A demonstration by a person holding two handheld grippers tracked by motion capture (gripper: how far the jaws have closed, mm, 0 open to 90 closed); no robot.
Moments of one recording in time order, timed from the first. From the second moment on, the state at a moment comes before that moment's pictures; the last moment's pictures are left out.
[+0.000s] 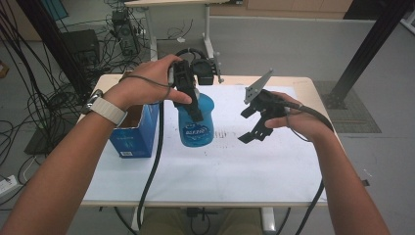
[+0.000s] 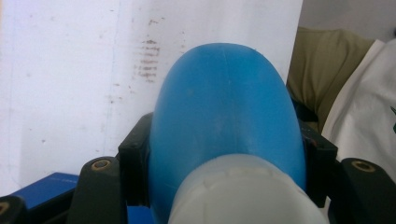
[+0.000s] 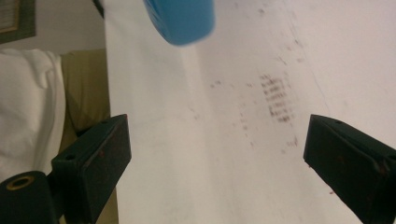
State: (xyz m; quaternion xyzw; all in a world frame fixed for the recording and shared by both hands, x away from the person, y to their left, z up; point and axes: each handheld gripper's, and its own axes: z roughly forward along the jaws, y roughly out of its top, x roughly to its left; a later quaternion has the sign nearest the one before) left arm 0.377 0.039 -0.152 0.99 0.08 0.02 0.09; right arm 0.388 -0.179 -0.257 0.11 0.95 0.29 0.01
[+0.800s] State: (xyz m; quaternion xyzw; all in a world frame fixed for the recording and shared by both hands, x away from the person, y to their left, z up) left arm 0.389 0.054 -0.133 0.96 0.26 0.07 0.08; right arm 0.384 -0.229 -0.237 0.15 0.97 0.17 0.05
